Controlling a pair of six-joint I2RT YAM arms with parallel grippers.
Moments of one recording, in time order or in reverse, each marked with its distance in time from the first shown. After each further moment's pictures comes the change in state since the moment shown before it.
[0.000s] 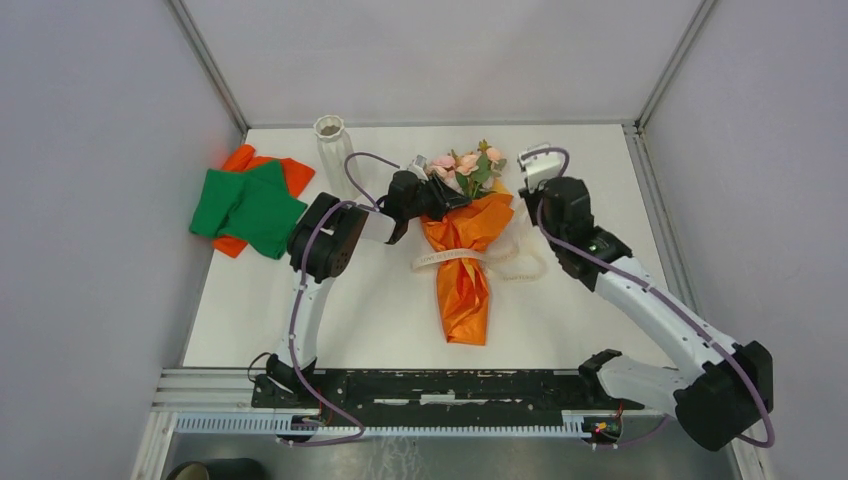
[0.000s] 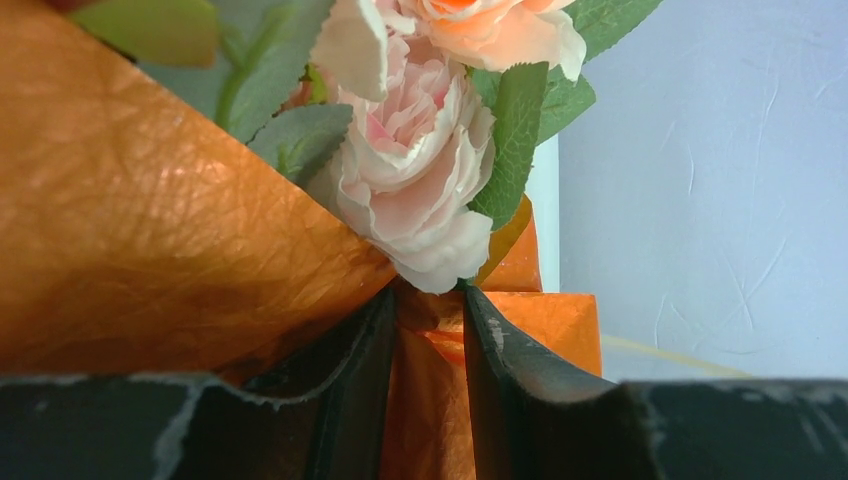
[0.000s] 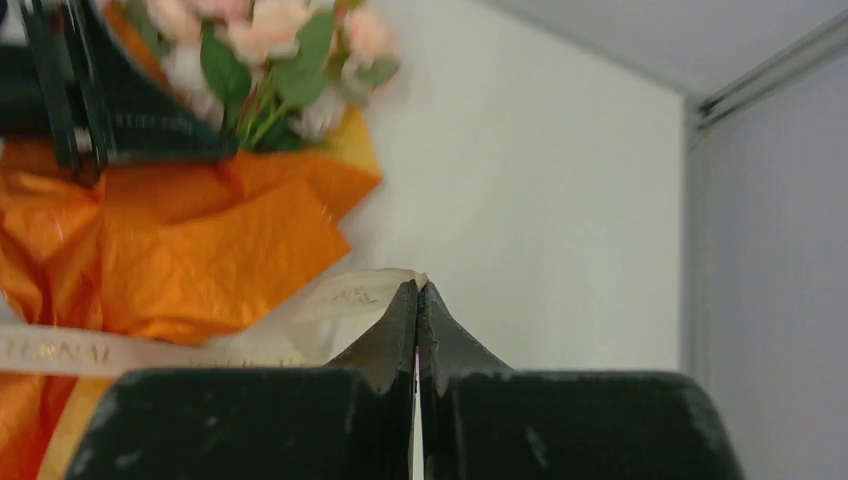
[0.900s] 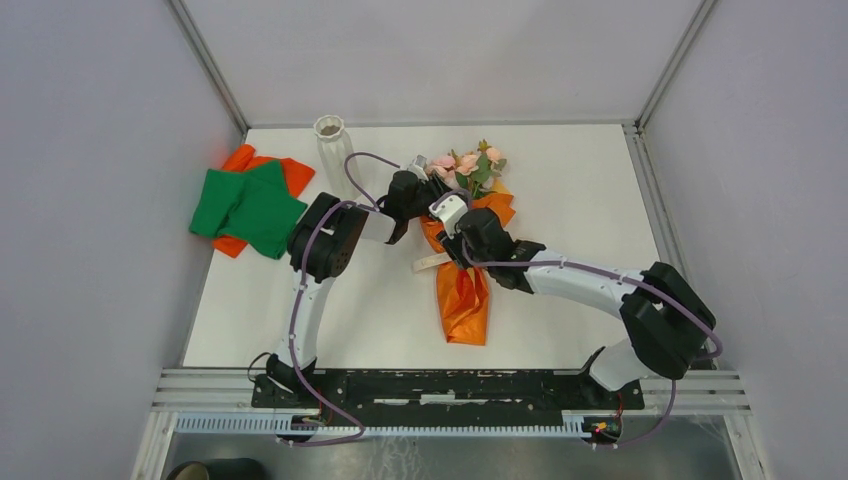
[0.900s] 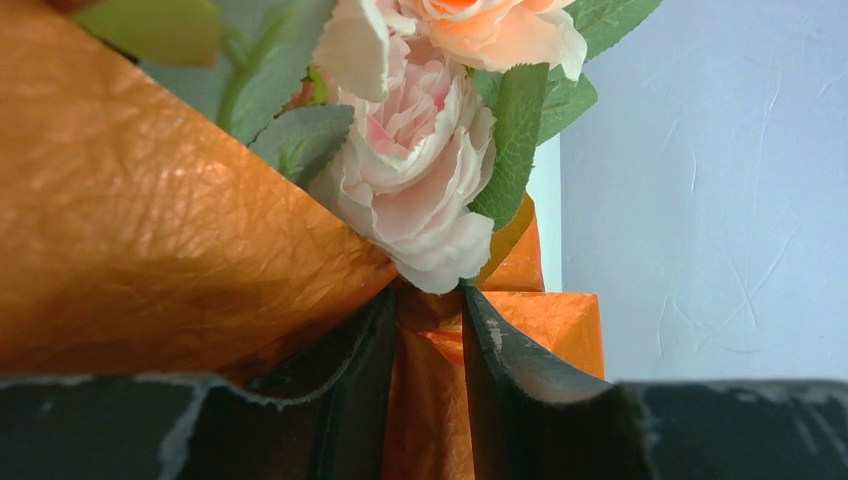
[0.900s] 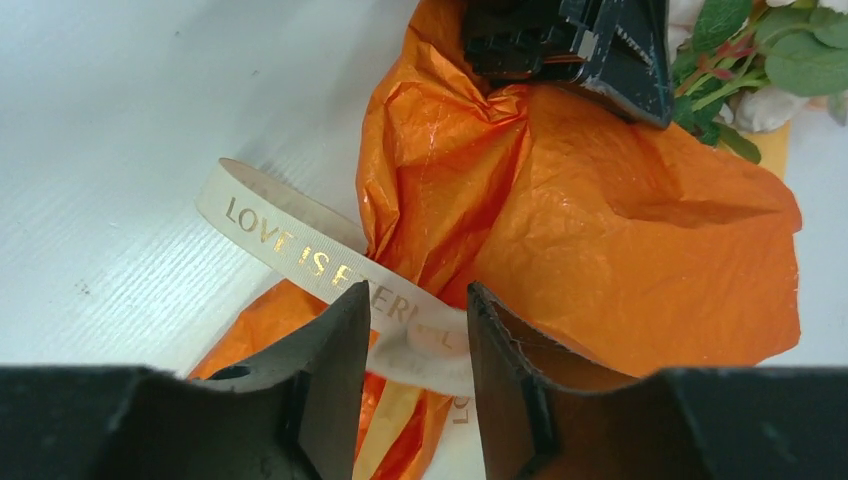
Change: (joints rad) left arm 0.000 0.002 0.001 0.001 0.002 0.009; right arm 0.304 0.381 -0.135 0.143 -0.236 0.123
